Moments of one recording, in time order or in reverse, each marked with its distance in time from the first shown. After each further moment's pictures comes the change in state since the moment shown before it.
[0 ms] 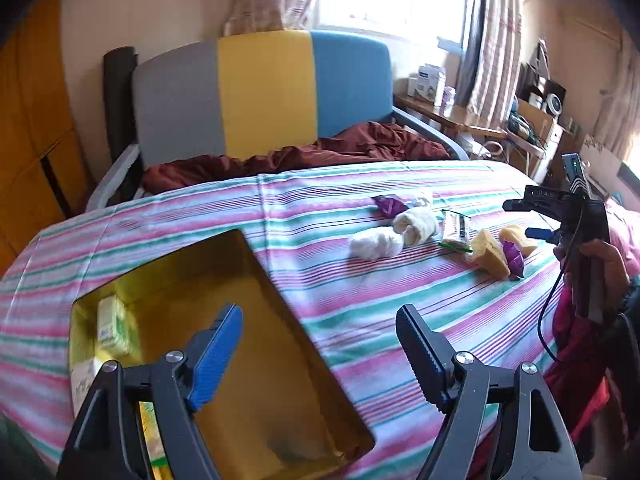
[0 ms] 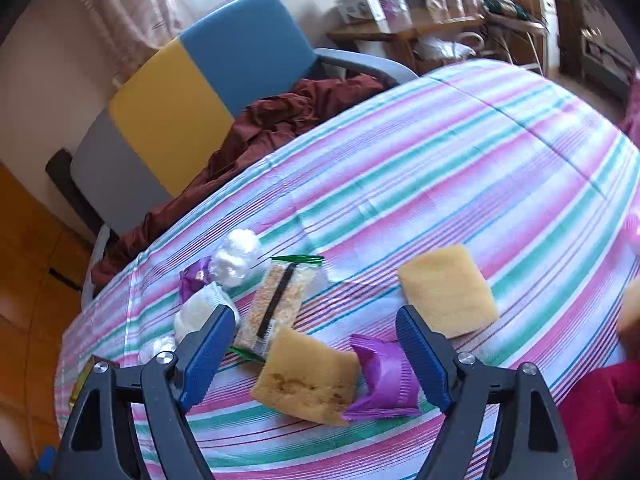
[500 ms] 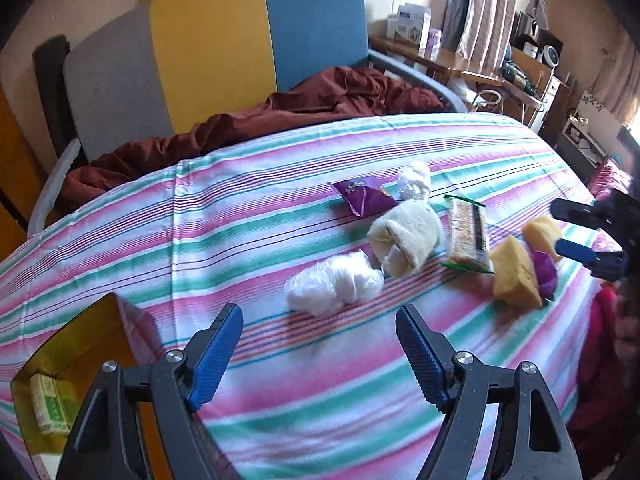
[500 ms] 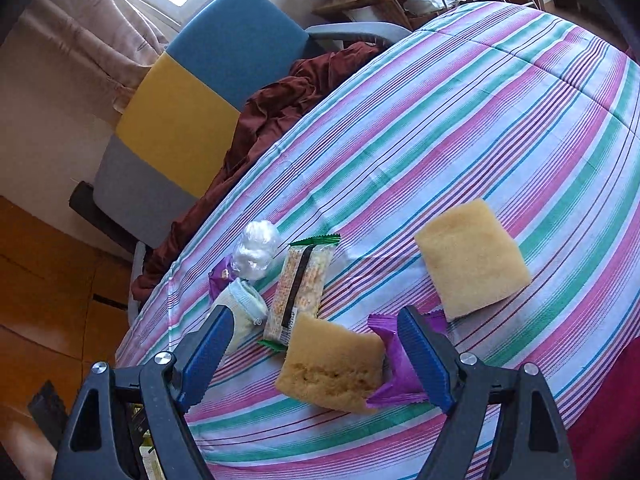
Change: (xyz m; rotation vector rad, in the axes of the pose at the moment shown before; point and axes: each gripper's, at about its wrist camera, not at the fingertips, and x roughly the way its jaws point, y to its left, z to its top) left arm 0.154 -0.051 0.069 0.066 0.200 -0.028; right arm 0.004 -0.012 0.003 0.104 0.072 0.166
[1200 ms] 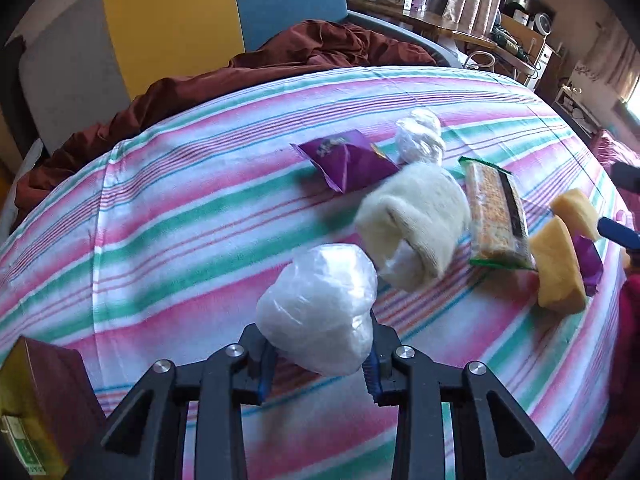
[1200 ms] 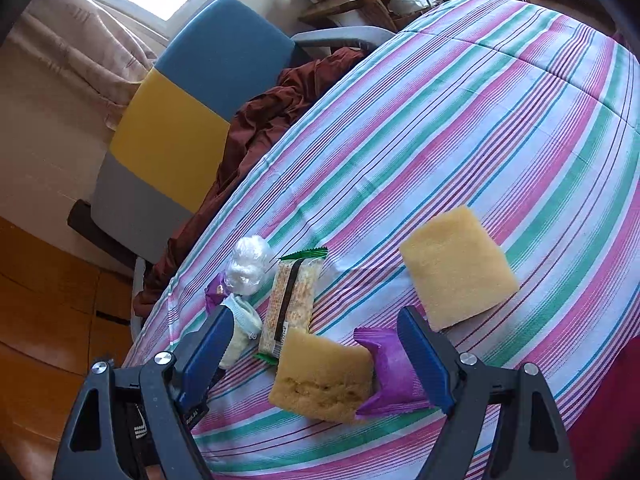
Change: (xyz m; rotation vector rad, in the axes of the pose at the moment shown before) left arm 0.072 -0.024 -0.001 0.063 0.097 -0.042; right arm -0.003 -0.014 0.007 0.066 -0.031 -0.006
